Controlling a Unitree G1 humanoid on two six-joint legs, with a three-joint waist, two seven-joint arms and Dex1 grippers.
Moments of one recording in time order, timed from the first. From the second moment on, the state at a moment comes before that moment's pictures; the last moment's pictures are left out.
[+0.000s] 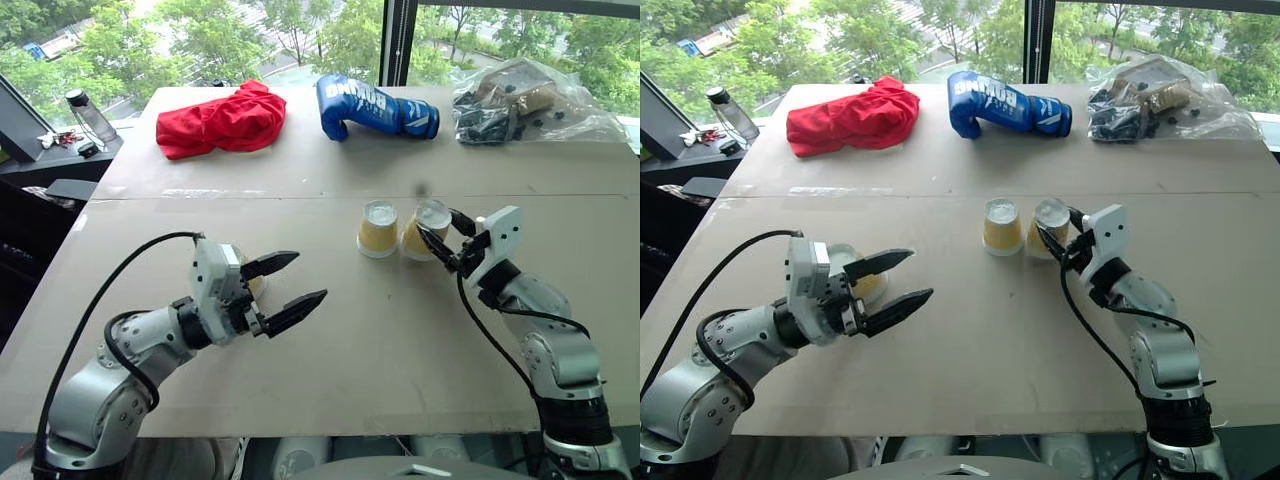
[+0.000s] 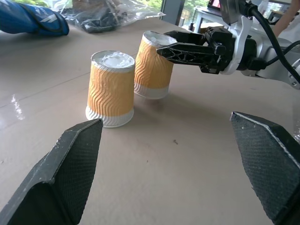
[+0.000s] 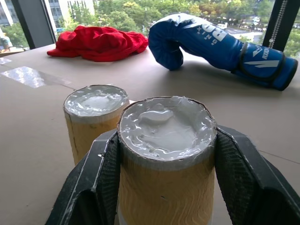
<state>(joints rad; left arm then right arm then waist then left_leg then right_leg) 0.14 0.67 0.23 -0.62 -0.75 0.48 -0.78 -0.17 -0.29 0.02 -0.32 0.29 0.34 0.47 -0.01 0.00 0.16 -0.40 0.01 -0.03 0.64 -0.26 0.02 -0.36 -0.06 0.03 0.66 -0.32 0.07</state>
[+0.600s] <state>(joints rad) 0.16 0.66 0.23 -0.63 -0.73 0.45 -0.76 -0.24 -0.27 0.07 -0.14 0.20 0.16 0.50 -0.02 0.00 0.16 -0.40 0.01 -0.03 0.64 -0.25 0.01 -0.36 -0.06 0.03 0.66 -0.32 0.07</state>
